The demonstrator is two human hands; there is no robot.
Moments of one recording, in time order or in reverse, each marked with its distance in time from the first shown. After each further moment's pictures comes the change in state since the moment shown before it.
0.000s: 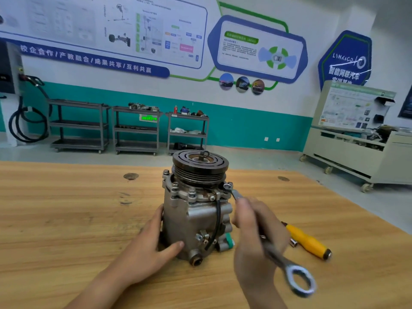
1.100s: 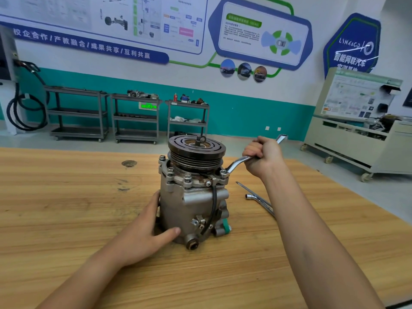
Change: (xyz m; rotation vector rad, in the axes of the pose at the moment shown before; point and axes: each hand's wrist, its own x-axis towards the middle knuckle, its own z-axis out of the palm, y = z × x) left_hand 0.000 0.007 -0.004 -0.076 -0.060 0.013; right_hand 0.130 0.091 -0.011 0.814 0.278 1.286
